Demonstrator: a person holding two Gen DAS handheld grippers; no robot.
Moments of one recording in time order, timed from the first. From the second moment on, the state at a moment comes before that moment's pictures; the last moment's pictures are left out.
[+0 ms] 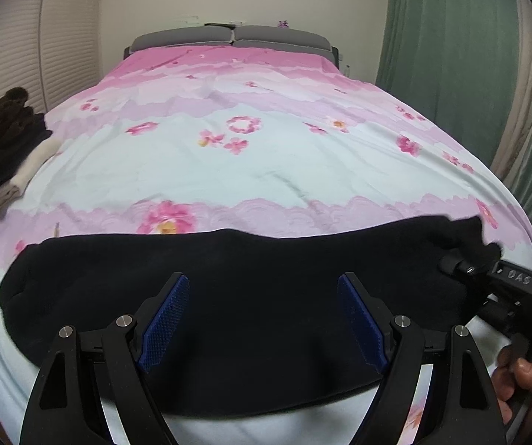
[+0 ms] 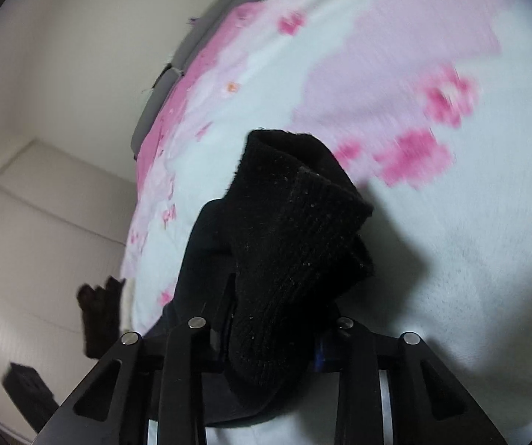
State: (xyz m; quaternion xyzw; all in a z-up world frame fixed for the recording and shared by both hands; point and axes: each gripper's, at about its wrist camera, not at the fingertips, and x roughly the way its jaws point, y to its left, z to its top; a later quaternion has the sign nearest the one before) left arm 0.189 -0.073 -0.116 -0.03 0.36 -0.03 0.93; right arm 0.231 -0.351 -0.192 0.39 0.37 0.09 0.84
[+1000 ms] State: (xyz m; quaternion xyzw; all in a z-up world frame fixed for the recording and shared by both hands) left arm 0.062 0.196 -0.067 -0.09 0.28 0.20 0.93; right arm 0.160 0.044 -0.069 -0.22 0.20 0.12 0.95
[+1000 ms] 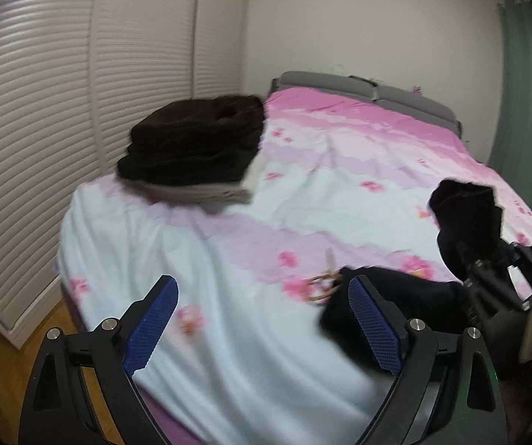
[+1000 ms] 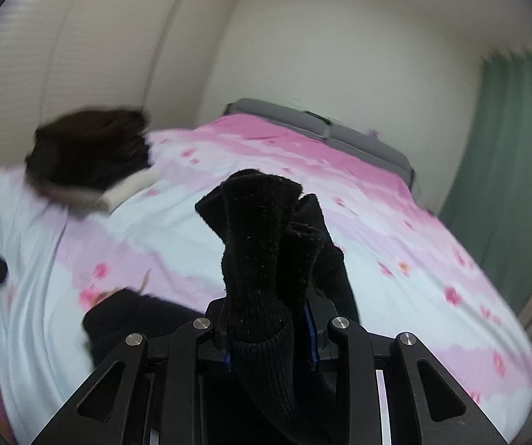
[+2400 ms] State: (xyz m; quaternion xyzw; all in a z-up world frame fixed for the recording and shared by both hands) left arm 0.020 0.199 -0.032 -0.09 0.25 0.22 0.94; right arm 0.102 0.070 -0.064 -0.22 0.22 0.20 0.93
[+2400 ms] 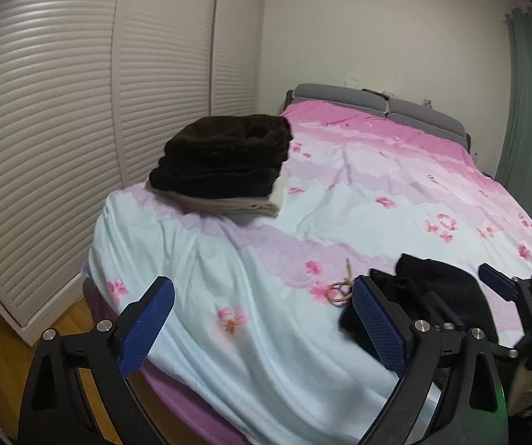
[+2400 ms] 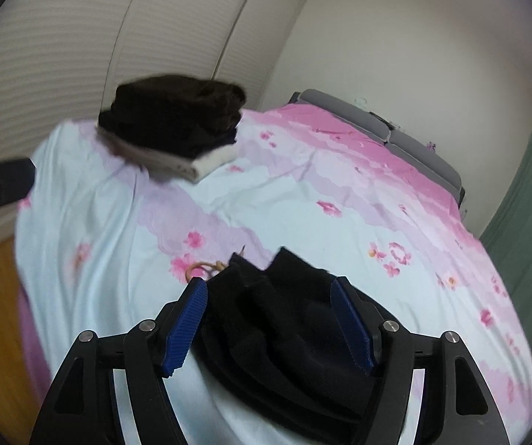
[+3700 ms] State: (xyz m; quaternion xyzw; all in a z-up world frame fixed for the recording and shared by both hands) left arm 0.167 0.084 -0.133 -0.08 0.35 0.07 0.93; right arm 0.140 -0.152 -0.153 0.04 0.38 0.13 0.91
